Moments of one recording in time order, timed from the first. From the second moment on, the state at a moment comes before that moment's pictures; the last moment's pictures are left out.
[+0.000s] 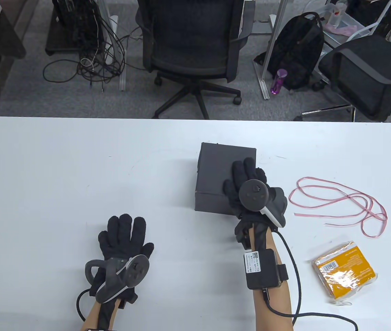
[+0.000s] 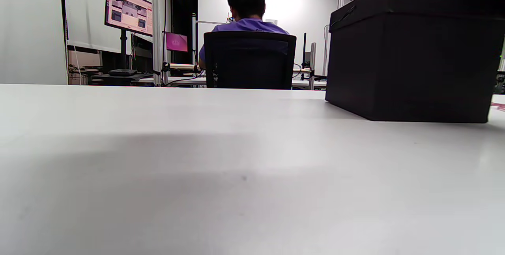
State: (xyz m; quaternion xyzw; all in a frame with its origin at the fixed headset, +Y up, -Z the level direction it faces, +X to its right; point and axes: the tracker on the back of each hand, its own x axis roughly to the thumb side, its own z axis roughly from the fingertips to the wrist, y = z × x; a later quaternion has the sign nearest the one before) left_hand -0.171 -0.741 -0.131 0.05 -0.04 0.03 1.00; right_hand 0.130 -0.703 -0.282 0.10 -0.01 0.97 0.20
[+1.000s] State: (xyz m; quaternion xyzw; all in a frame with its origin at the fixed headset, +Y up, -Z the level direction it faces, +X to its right) left_hand -0.182 -0.745 -0.134 0.02 -0.02 0.04 1.00; right_hand 0.084 -0.701 -0.168 0.19 0.07 0.96 0.17
